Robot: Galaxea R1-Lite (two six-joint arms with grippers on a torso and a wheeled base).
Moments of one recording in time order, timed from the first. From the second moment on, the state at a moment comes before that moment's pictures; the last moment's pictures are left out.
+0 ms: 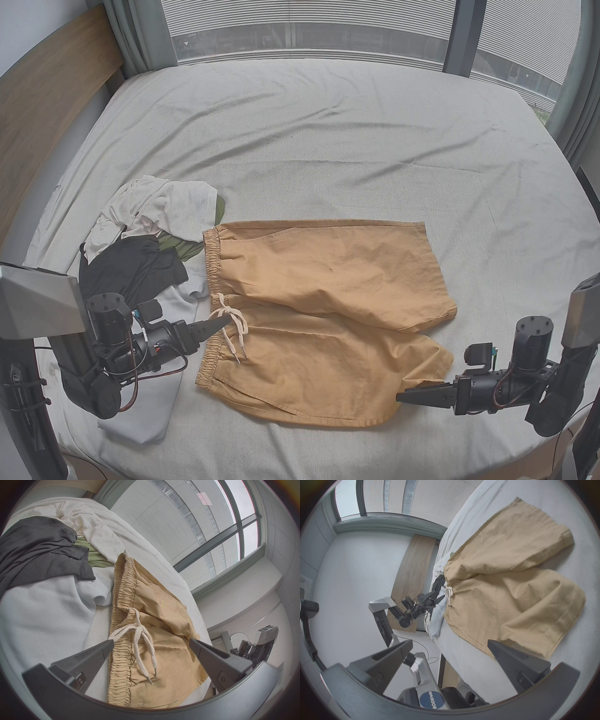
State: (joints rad) left arm -0.17 2.20 -0.39 -1.55 -0.52 -0.52; right arm 0.34 2.00 -0.06 -1.54 0.82 0.61
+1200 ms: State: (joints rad) left arm -0.18 2.20 -0.40 -1.55 -0.52 -0.53; right arm -0.13 2.12 -0.08 -1.54 0.79 0.55
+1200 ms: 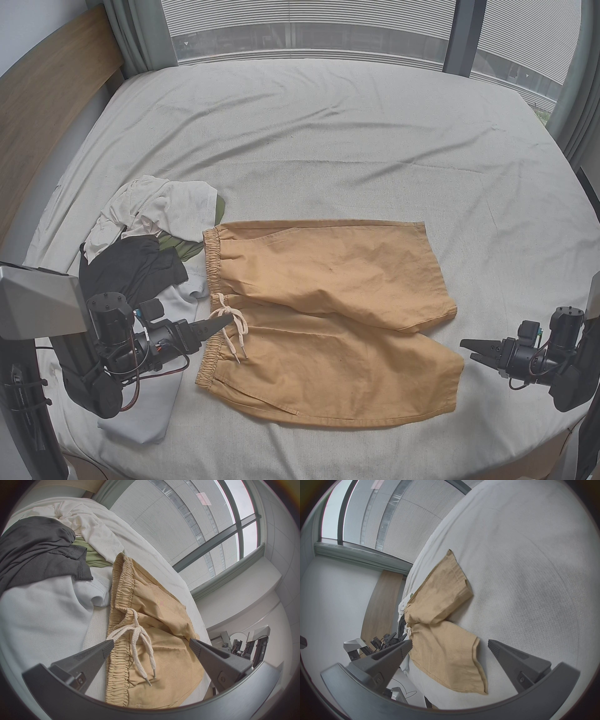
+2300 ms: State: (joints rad) left arm -0.18 2.21 -0.40 -1.55 -0.52 -0.53; right arm 0.00 2.19 -0.18 -1.54 0.71 0.65
